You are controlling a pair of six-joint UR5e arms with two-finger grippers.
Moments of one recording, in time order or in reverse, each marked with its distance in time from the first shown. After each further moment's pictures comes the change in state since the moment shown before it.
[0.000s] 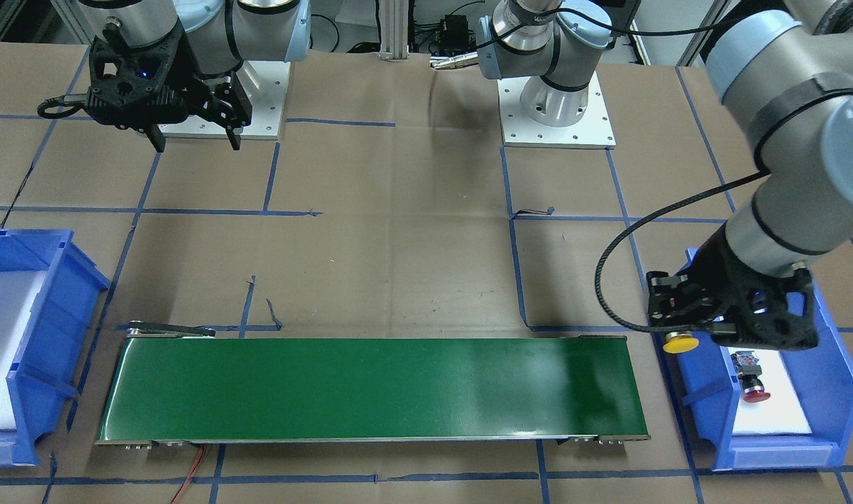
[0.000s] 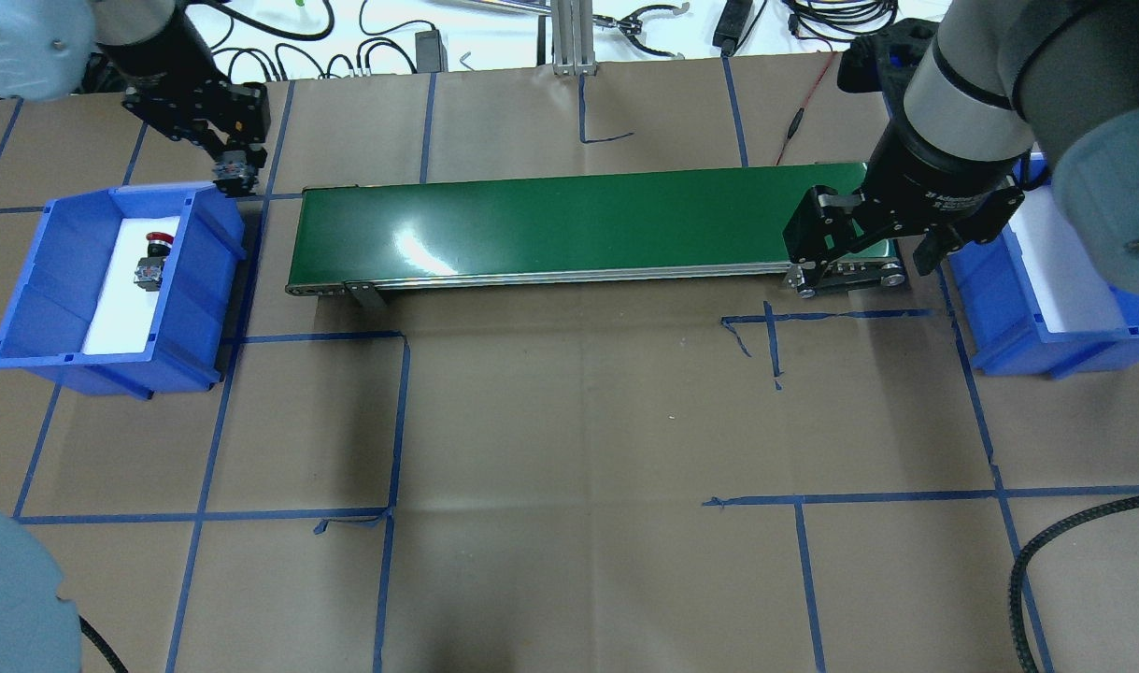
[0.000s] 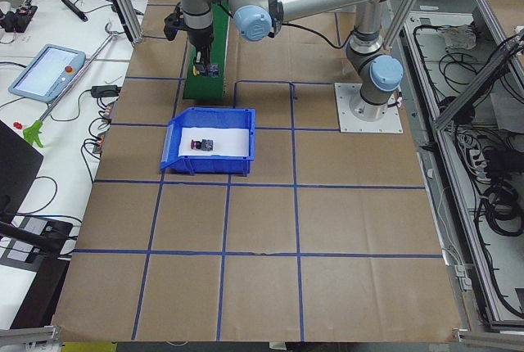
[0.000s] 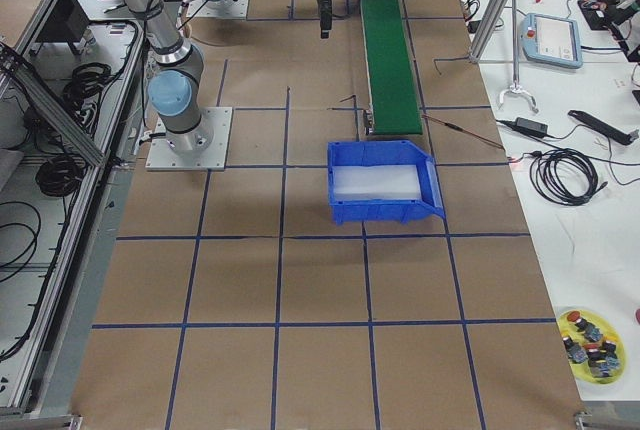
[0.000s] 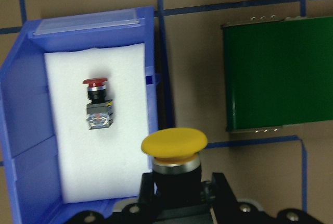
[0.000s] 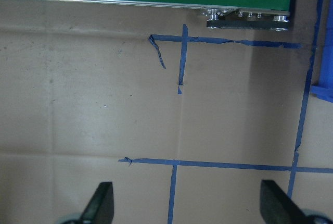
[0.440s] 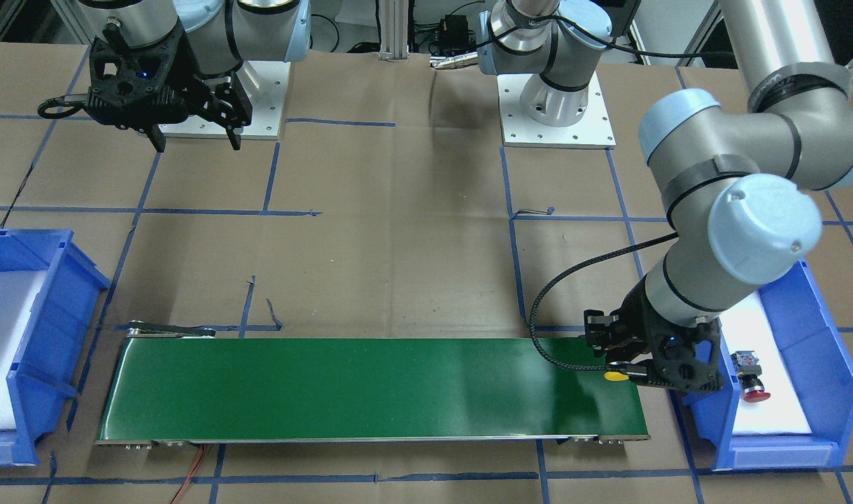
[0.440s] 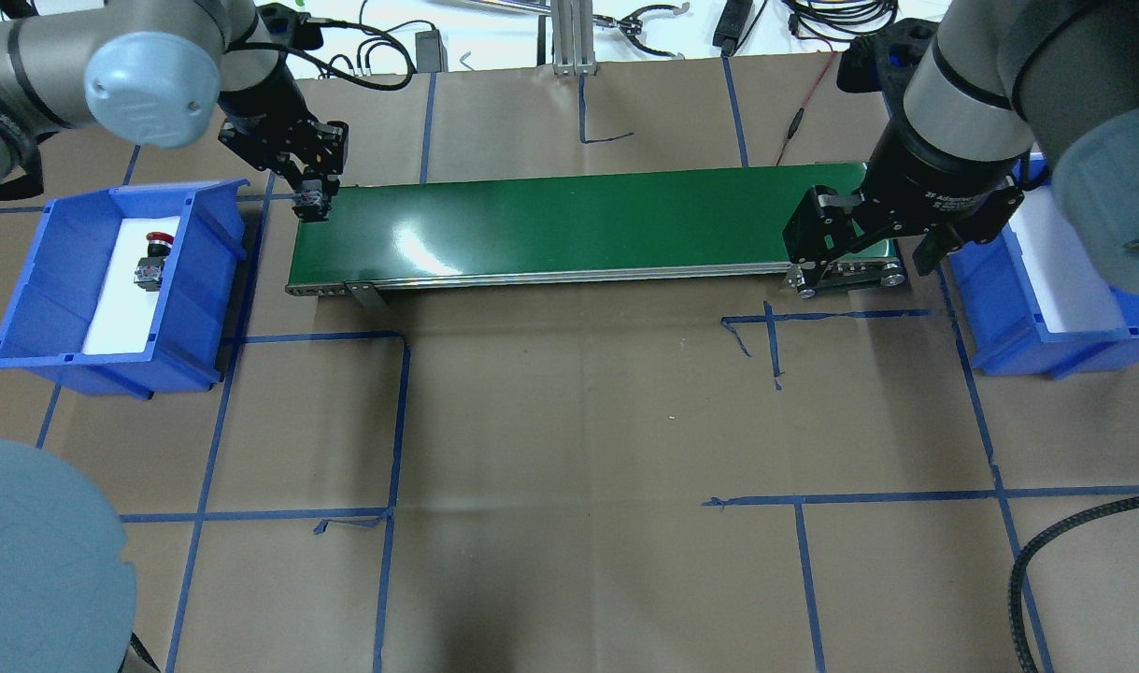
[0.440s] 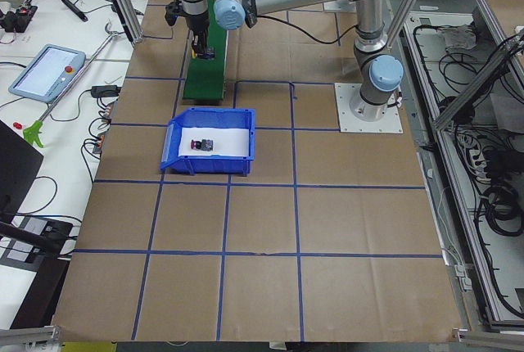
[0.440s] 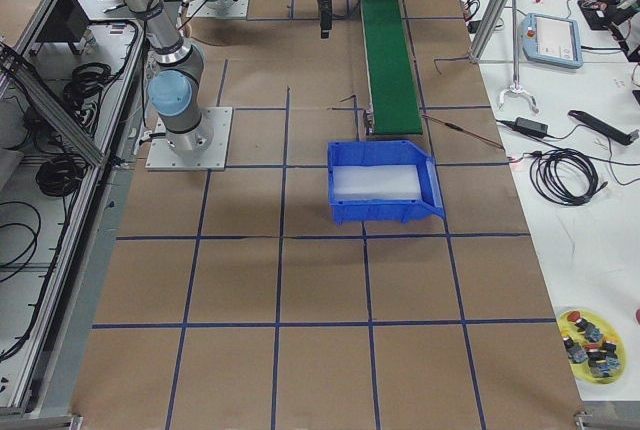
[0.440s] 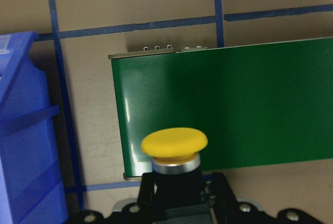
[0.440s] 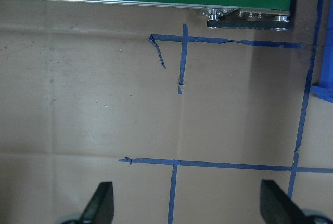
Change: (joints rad) left arm -0.058 -0.080 -0.088 0.157 -0.001 -0.022; right arm 0.000 0.000 0.000 0.000 0.001 -0.001
